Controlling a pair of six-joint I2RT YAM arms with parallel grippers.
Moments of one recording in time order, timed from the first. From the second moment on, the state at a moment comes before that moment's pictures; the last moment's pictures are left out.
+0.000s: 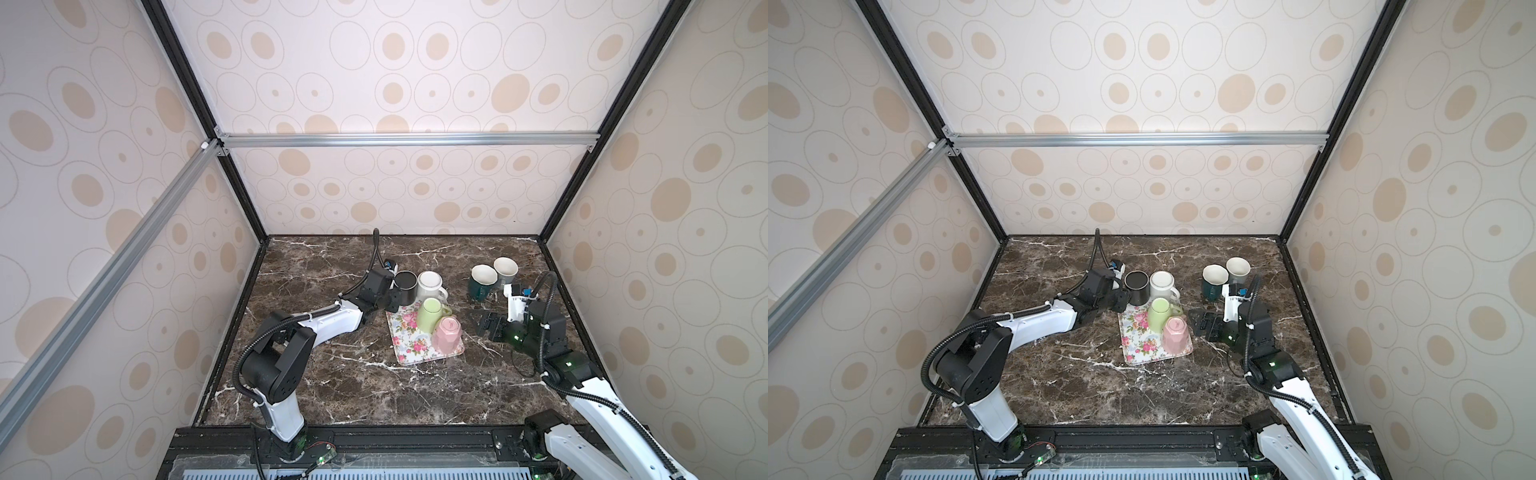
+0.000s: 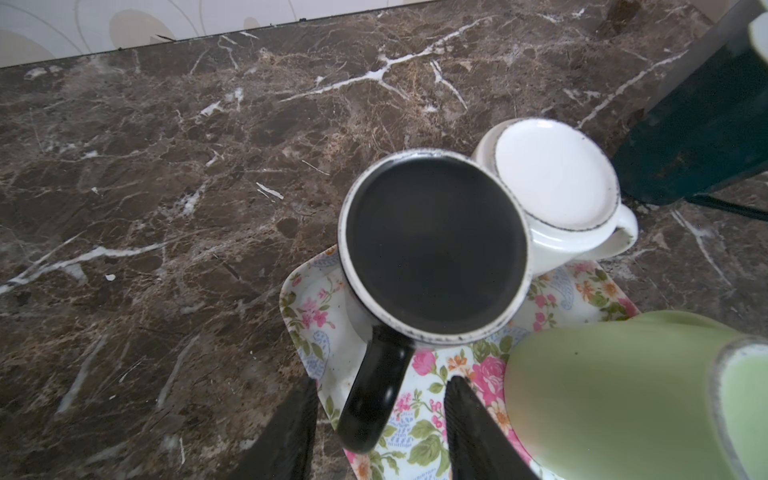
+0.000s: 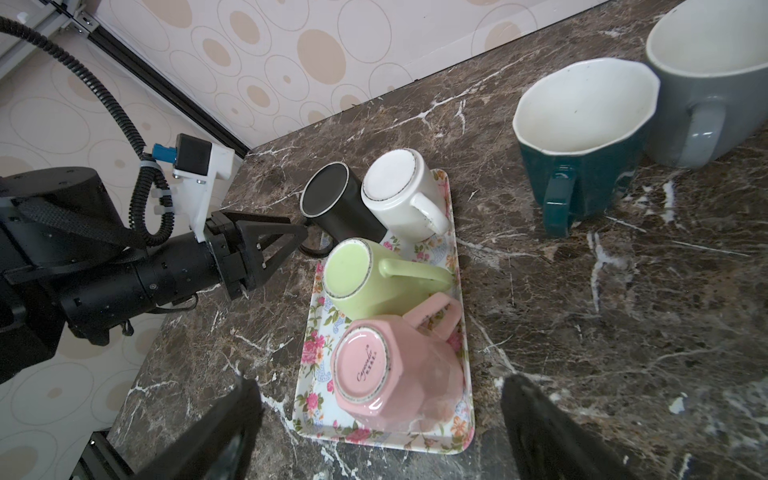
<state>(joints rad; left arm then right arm) -0.59 1.76 1.06 0.00 -0.11 -0.20 0.29 0.75 0.59 -0.31 -0.23 0.49</state>
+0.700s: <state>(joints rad) -0.60 1.83 1.15 -0.08 -0.13 -0.15 0.29 0.70 0.59 -0.37 -0.21 0.47</state>
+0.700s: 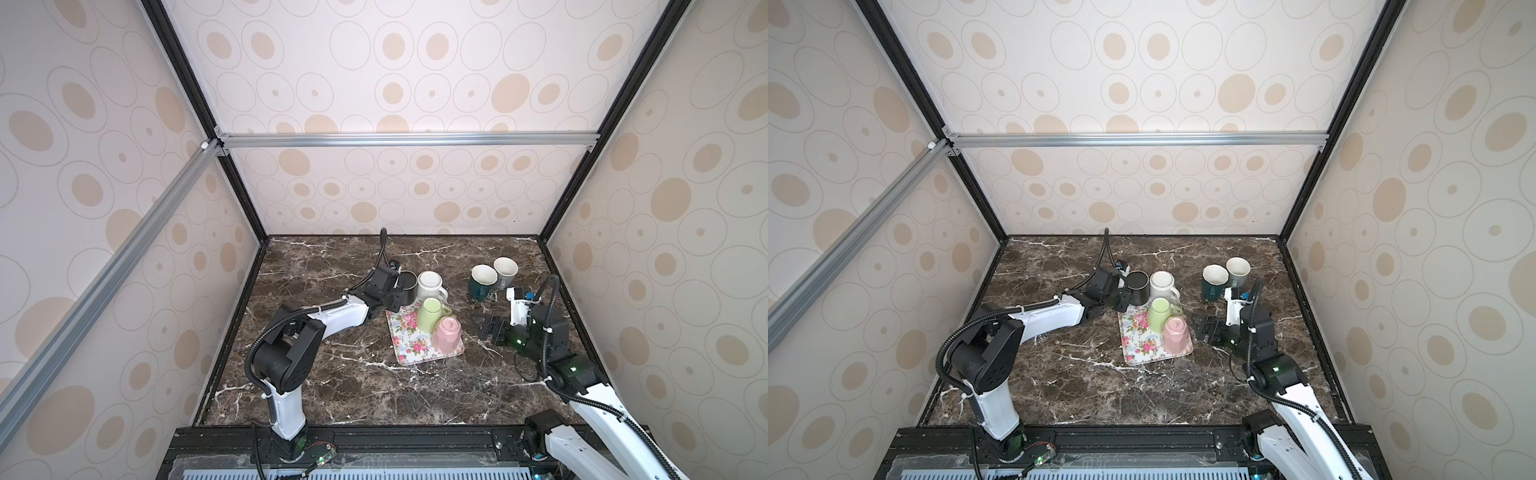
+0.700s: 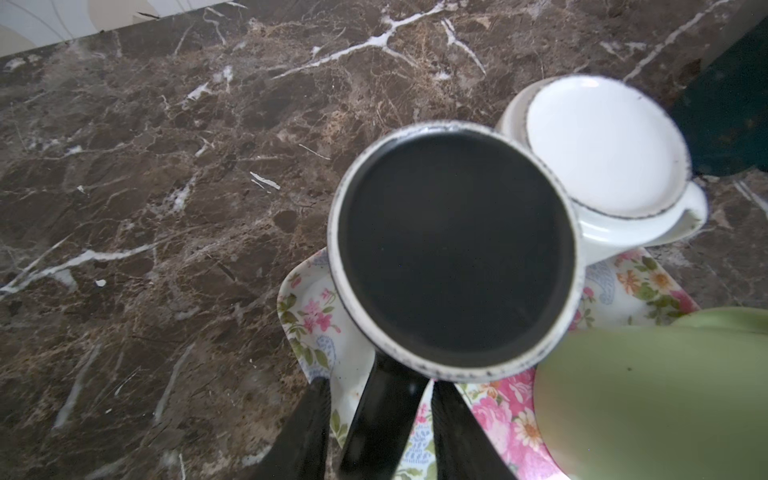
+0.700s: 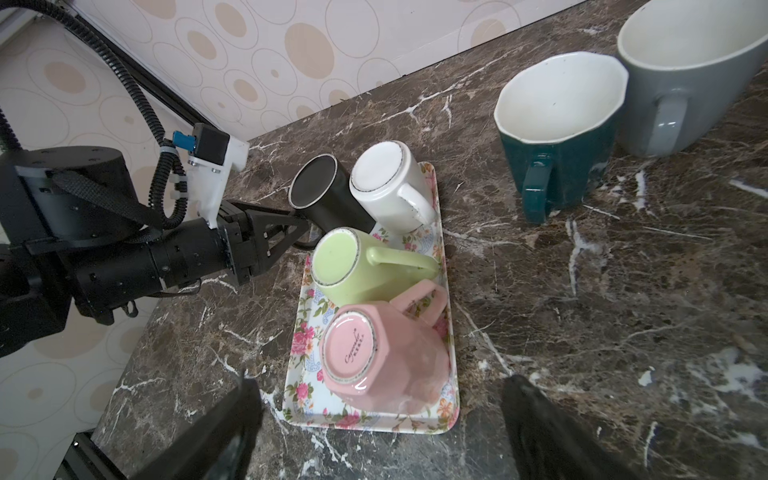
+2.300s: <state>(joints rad) -0.65 1.96 1.37 -0.34 -0.19 -0.10 0.29 0.75 0.61 -0.33 -0.20 0.50</state>
